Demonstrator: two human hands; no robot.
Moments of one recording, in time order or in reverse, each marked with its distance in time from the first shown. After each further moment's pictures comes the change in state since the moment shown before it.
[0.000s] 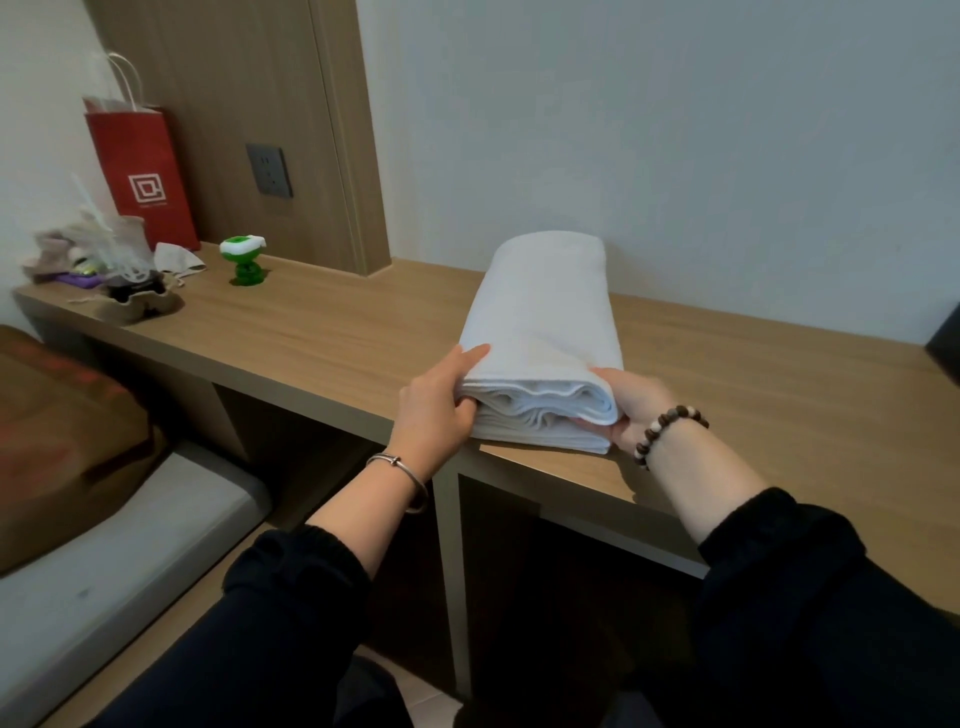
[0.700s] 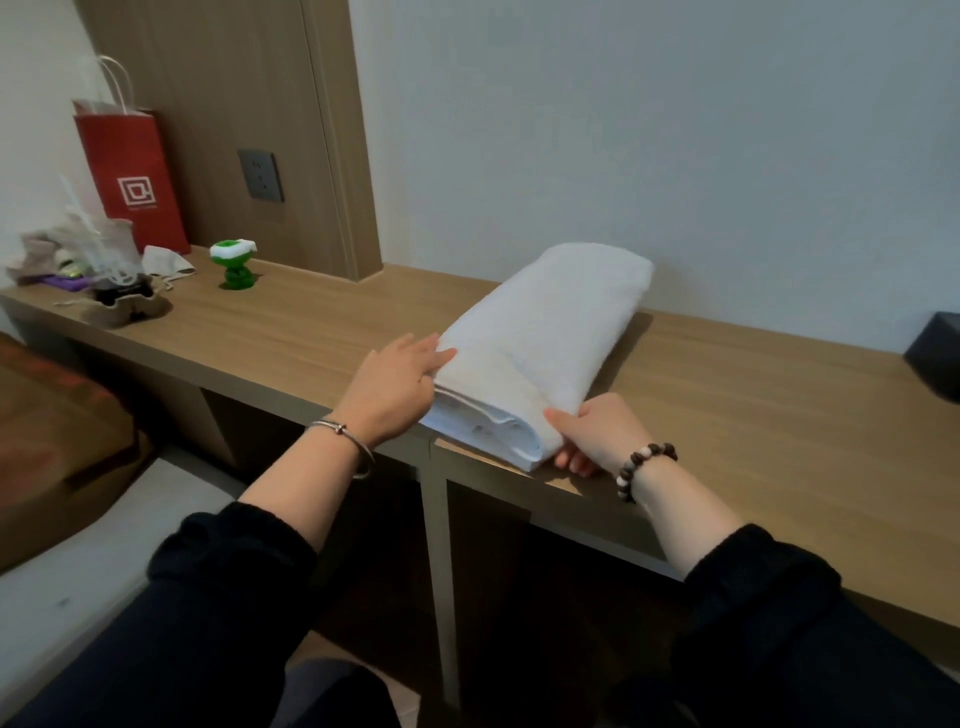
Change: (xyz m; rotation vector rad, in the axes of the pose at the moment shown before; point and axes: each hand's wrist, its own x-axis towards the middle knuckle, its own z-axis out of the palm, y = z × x) left_hand 0.032 -0.014 -0.035 0.298 -0.258 0.070; right_hand -0.015 0.025 0.000 -0.889 0.001 -0.322
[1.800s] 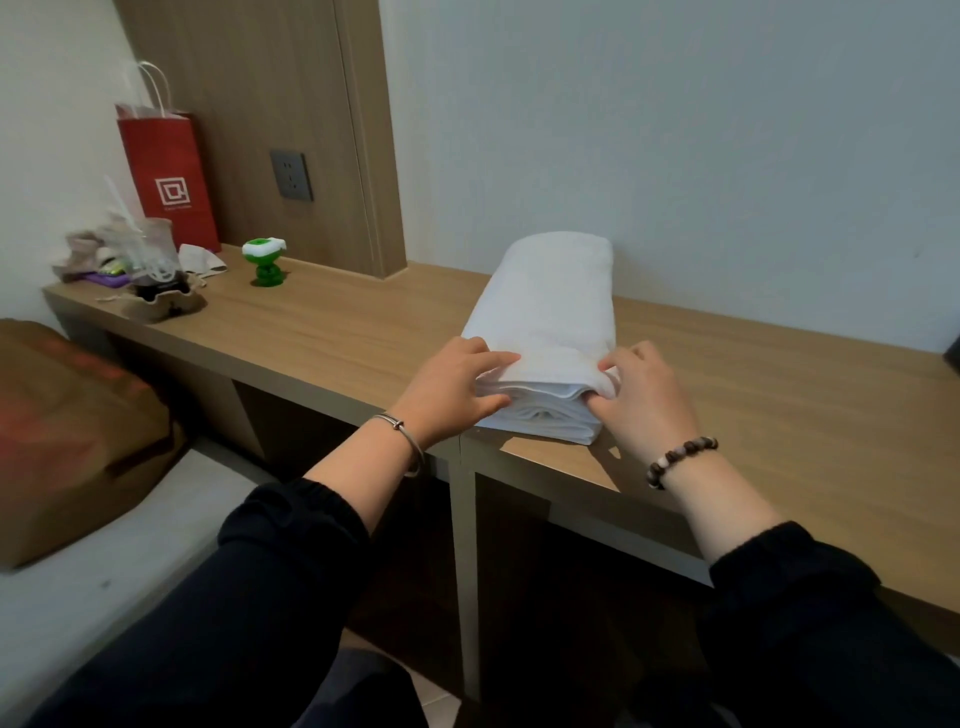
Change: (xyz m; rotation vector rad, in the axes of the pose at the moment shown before) left_hand -0.005 0.017 0.005 -0.047 0.049 0.227; right_hand 0.005 -0.003 -0.008 -0.516 0.421 -0.396
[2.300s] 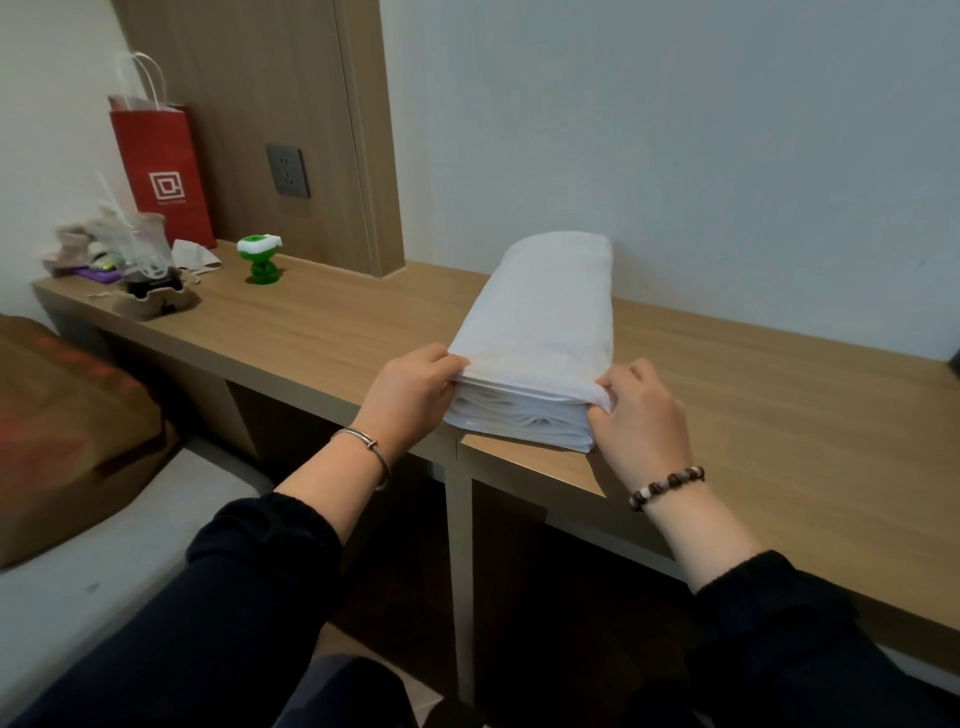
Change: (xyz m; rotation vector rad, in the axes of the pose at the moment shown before) left_hand -0.019 -0.023 -0.004 0.152 0.240 0.081; right_hand -0.012 -0.004 0.014 0.028 0.140 -0.036
